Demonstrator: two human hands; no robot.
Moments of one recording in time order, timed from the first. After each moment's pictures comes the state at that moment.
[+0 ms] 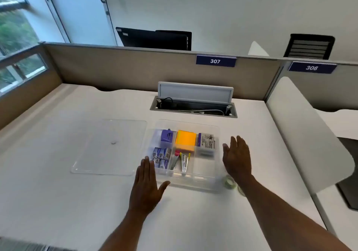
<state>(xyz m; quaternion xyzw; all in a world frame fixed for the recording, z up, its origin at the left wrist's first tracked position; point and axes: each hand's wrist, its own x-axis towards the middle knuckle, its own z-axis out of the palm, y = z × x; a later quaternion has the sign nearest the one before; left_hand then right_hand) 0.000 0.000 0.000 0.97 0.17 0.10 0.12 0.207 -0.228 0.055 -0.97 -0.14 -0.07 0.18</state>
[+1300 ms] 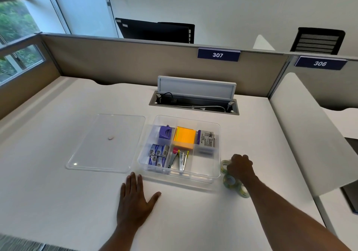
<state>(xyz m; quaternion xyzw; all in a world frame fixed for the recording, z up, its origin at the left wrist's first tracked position) -0.030 0.001 -0.043 0.95 0.31 0.01 0.11 0.231 -0.253 0.031 -0.97 -0.06 0.17 0.13</state>
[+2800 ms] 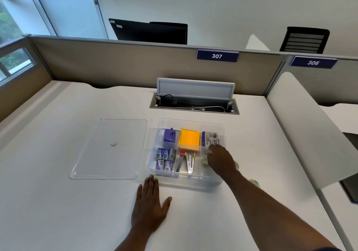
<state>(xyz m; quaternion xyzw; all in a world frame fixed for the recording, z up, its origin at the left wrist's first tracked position) -0.026 0.010 -0.042 0.97 0.19 0.01 0.11 0.197 -0.165 0.042 -0.96 -0.23 0.02 0.17</state>
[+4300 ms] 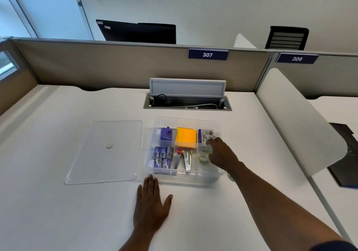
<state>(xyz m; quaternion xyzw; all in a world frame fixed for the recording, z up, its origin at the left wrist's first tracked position) -0.027 0.012 -0.045 0.97 0.19 0.01 0.13 0.196 -0.175 0.060 -0.95 -0.24 0.10 0.18</state>
